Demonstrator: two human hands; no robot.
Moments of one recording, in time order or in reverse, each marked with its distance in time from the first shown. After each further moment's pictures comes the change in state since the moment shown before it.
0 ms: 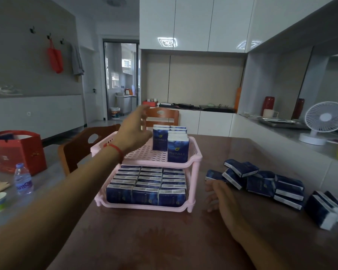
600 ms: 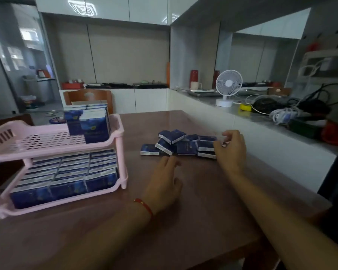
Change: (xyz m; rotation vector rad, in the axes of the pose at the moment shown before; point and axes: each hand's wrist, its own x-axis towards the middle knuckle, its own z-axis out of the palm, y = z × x) left_hand -0.140 0.064 0.223 -0.126 -0.441 0.327; right_hand -0.024 -0.027 -0.178 -0.574 0.834 -0.180
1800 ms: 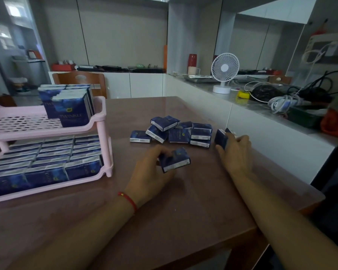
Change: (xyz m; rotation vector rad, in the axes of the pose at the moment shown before) left_hand 0.002 -0.015 0.015 -0.252 0.147 -0.035; right_hand 0.011 0.070 -0.013 -0.609 -0.204 -0.052
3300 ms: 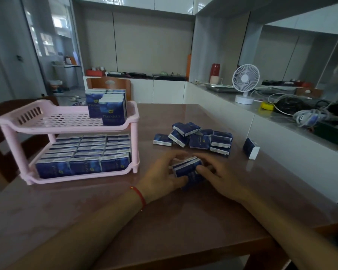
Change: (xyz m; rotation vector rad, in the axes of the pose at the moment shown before) left_hand -0.019 0.019 -0.038 -0.123 -0.172 -0.125; right_hand -0.075 -0.065 -0.040 0.574 -0.564 -0.610
